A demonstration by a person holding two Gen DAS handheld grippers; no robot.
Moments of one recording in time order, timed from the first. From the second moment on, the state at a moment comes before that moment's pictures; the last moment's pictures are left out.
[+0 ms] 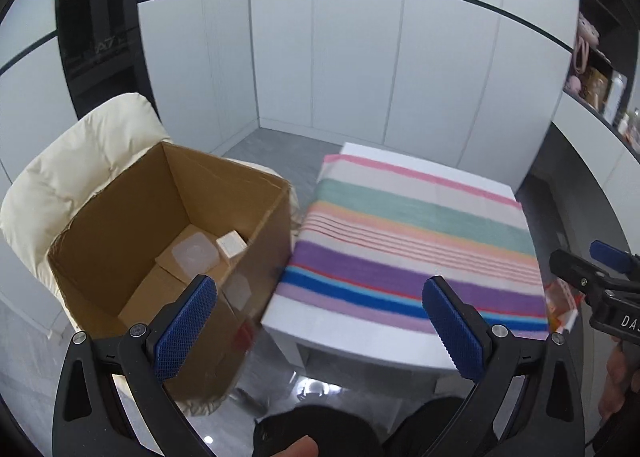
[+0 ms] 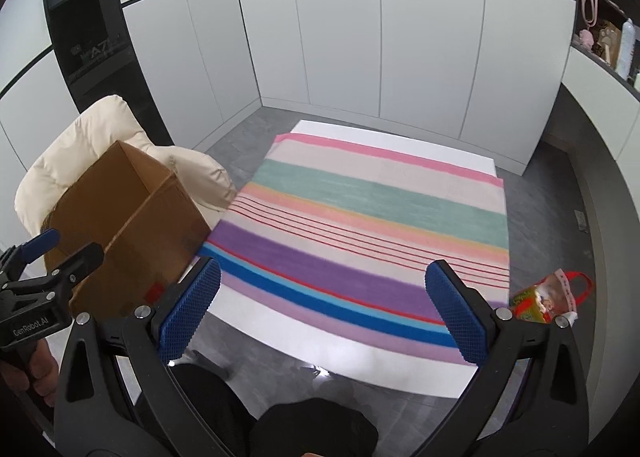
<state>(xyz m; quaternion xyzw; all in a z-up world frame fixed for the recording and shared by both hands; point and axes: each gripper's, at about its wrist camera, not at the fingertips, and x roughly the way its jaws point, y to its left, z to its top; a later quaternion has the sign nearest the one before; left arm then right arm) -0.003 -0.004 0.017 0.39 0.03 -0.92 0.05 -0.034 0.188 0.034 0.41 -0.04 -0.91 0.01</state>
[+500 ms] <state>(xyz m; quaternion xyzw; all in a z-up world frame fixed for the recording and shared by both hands) 0.016 0.025 0.017 0.40 0.00 -0.91 0.03 0.038 0.224 0.031 0.42 -0.04 -0.91 -0.02</state>
